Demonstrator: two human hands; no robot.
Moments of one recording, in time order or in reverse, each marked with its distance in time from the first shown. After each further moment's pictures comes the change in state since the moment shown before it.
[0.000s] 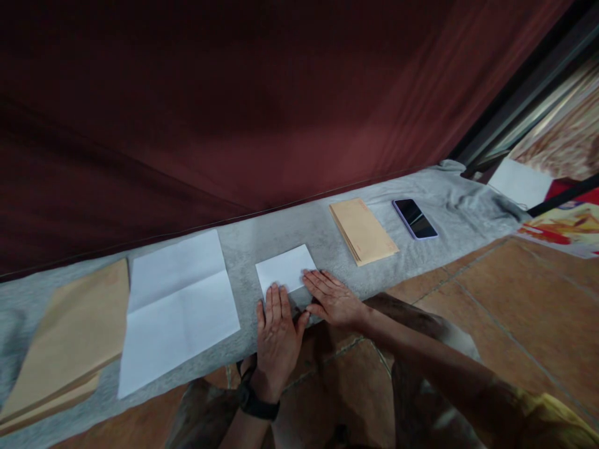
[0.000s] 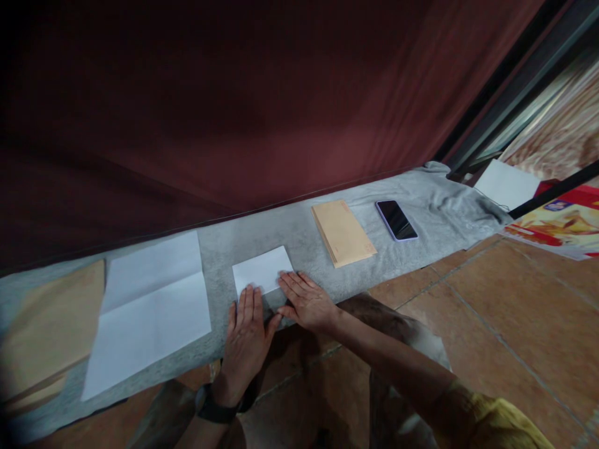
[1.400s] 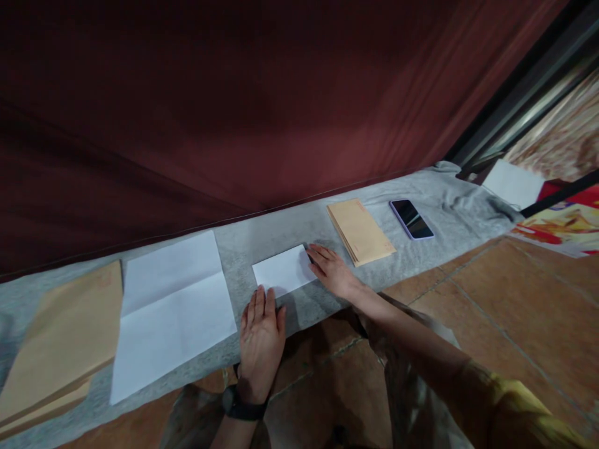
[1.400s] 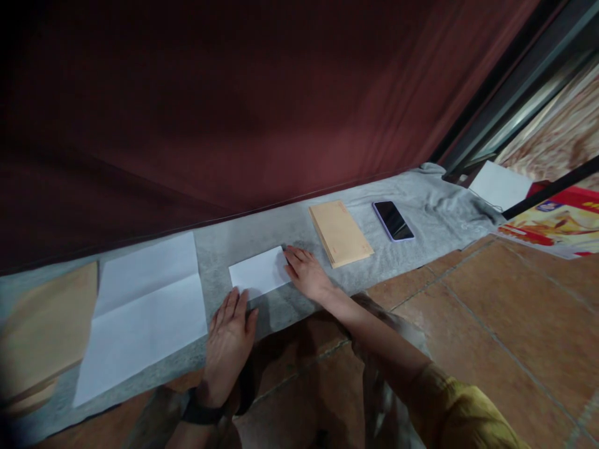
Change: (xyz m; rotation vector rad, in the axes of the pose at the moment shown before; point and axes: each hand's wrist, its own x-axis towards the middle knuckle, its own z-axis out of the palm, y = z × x) left_hand 0.012 -0.023 -0.016 0.012 -0.024 -0.088; right_hand 0.049 0.042 -0.017 0.151 0.059 0.290
